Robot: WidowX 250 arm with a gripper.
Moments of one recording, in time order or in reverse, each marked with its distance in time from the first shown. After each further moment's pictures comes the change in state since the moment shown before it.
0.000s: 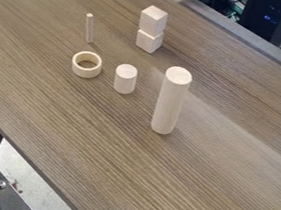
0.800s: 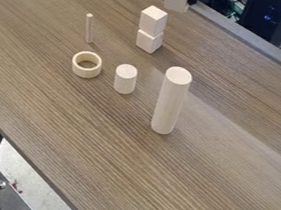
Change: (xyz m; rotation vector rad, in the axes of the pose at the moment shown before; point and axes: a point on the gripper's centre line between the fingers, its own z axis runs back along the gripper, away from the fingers) arm -0.025 -0.021 0.015 0.012 -0.105 0.269
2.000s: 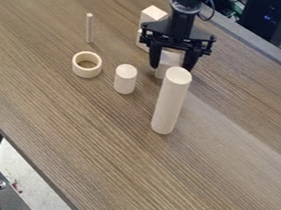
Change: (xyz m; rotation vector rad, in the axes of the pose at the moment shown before) arm -0.049 -0.013 -0.095 0.122 0.092 0.302
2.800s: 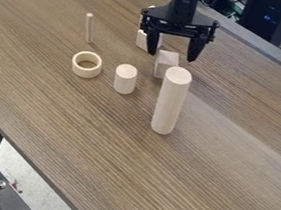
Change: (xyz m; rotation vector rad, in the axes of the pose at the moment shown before) arm 0.006 -0.003 0.023 -0.005 -0.058 0.018
